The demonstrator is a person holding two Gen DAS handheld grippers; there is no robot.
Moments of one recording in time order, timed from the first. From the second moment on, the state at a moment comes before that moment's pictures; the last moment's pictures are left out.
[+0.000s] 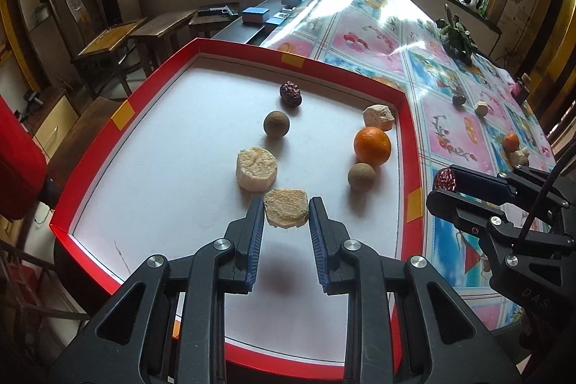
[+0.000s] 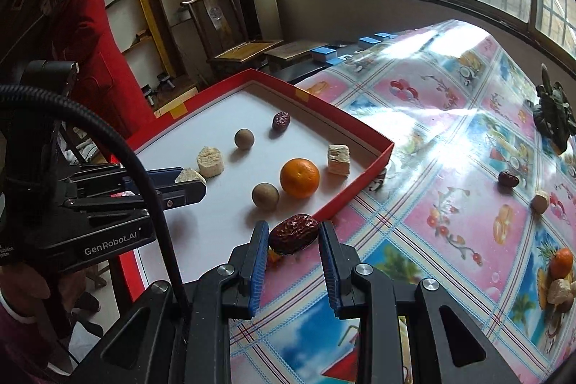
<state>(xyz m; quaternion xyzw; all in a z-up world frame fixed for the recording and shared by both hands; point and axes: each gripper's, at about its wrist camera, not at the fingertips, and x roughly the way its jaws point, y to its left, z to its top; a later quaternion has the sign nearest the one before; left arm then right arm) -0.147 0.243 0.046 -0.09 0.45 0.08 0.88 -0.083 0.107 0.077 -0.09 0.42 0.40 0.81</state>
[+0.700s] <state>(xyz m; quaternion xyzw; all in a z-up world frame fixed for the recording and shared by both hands) -0.143 0.259 0.028 -0.09 0.47 0.10 0.87 -0.083 0.170 0.046 -0.15 0.44 0.44 0.77</state>
